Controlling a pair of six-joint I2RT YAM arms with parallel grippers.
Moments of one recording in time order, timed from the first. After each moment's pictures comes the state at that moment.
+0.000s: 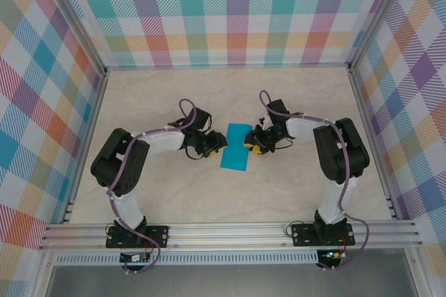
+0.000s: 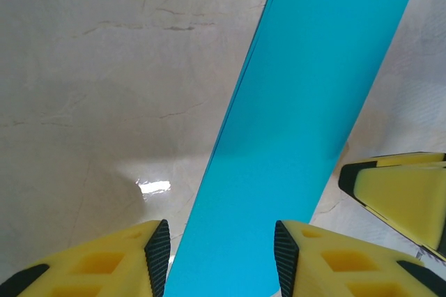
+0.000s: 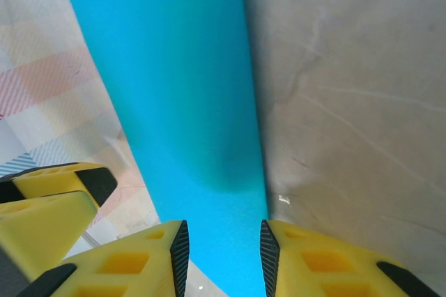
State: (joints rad) left arm -0.53 1.81 1.02 -0.24 0.41 -0.92; right arm 0.38 1.88 1.07 -0.42 -0.66 0.76
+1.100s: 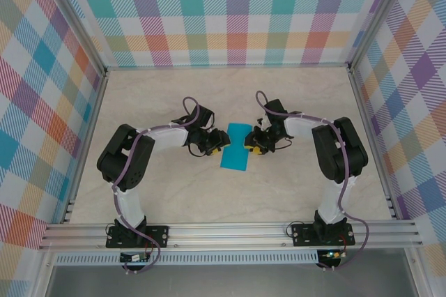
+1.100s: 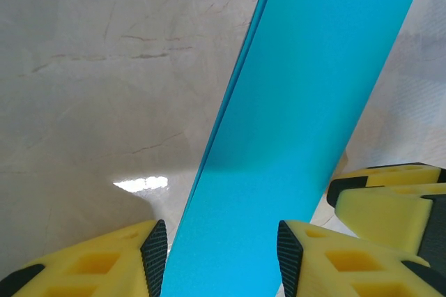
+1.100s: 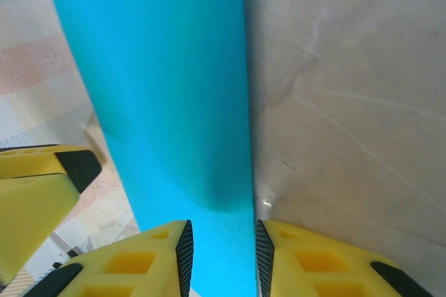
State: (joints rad) left arm -0.53 1.87 1.08 -0.24 0.43 -0.91; right arm 0.39 1.88 1.10 -0.47 -0.61 0.69
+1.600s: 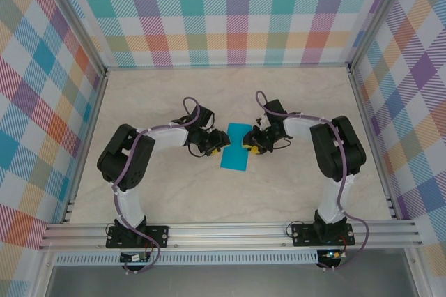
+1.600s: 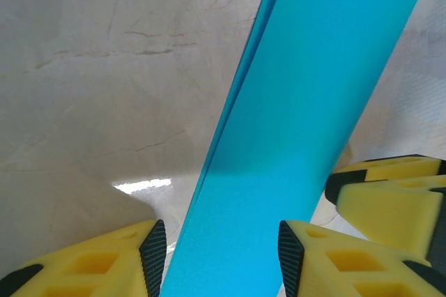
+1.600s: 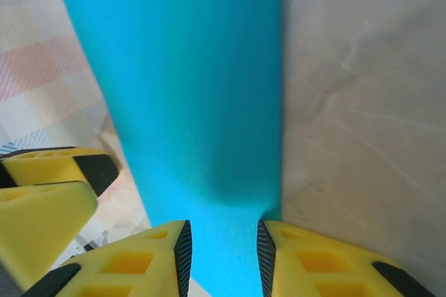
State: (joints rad) left arm -0.53 1.88 1.09 -0.26 0.43 -0.90; right arm 0.39 1.92 1.09 -0.42 -0.65 0.71
